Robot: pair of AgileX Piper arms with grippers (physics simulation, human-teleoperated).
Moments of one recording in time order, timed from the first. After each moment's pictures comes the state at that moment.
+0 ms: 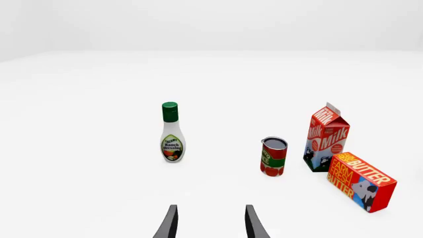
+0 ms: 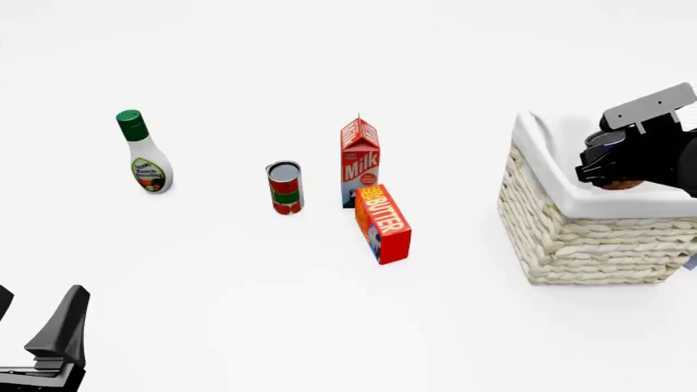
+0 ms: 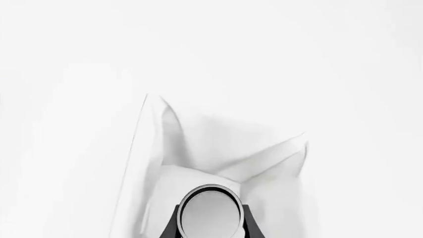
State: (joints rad) left arm 0.00 0.00 0.00 0.00 0.00; right arm -0.19 1.46 -0.99 0.16 -0.47
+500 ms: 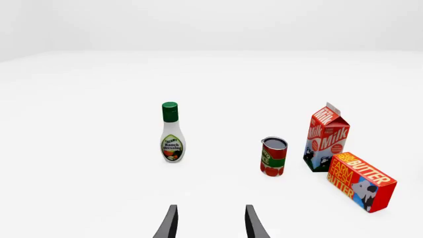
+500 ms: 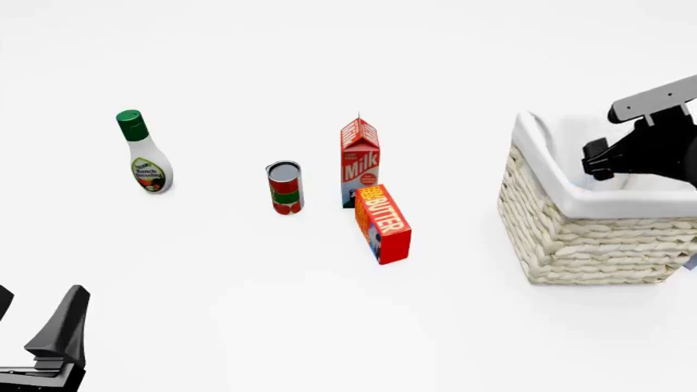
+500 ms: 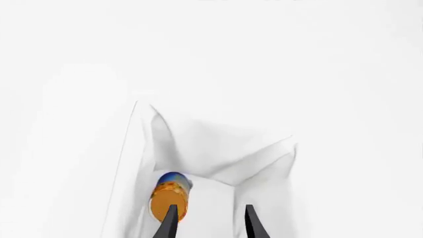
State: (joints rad) left arm 0.00 0.00 0.00 0.00 0.00; right arm -0.20 1.46 -1.02 0.16 -0.45
